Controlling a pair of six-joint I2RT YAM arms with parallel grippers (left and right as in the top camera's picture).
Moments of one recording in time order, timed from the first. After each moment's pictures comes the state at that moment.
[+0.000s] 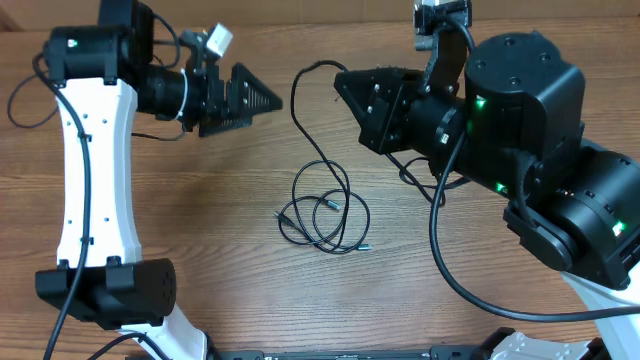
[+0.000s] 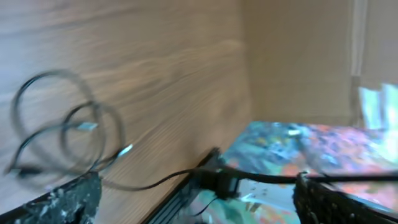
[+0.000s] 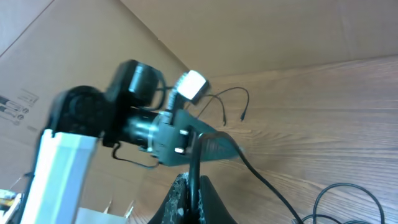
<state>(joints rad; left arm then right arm) 0.04 1.85 2.16 -1.69 1.04 0.08 0.69 1.44 2.08 -0.99 -0.12 0.70</state>
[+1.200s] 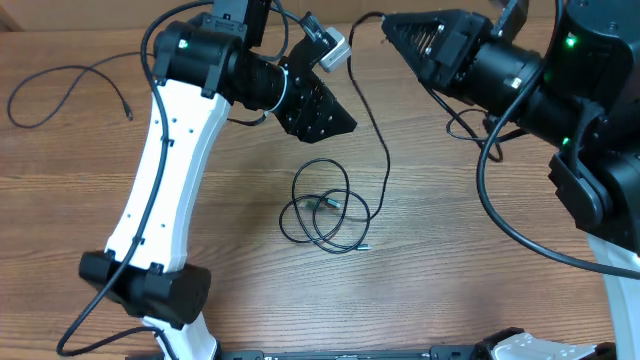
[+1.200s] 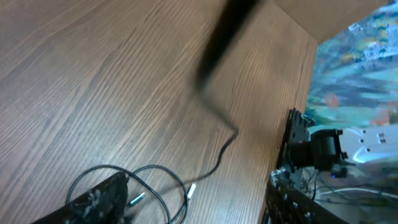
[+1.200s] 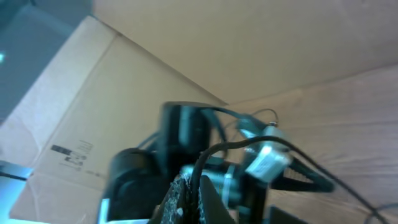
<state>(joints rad) -0.31 1.90 2.18 -1.42 0.80 0.41 0.40 1.44 2.08 -0.84 -0.42 0.88</state>
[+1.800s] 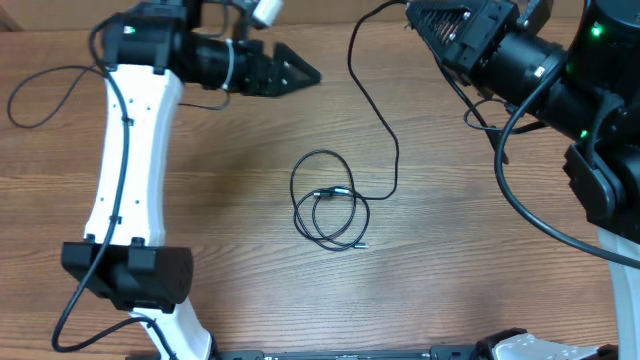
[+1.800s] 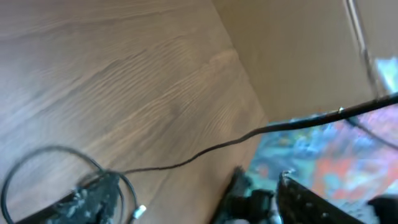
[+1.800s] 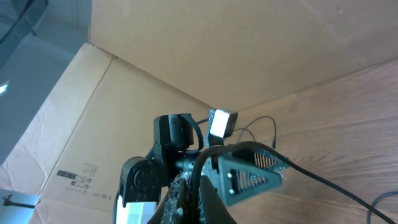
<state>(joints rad) -0.11 1.93 2.18 -1.36 1.03 0.00 0.32 1.43 2.08 -0.85 -0.44 0.94</state>
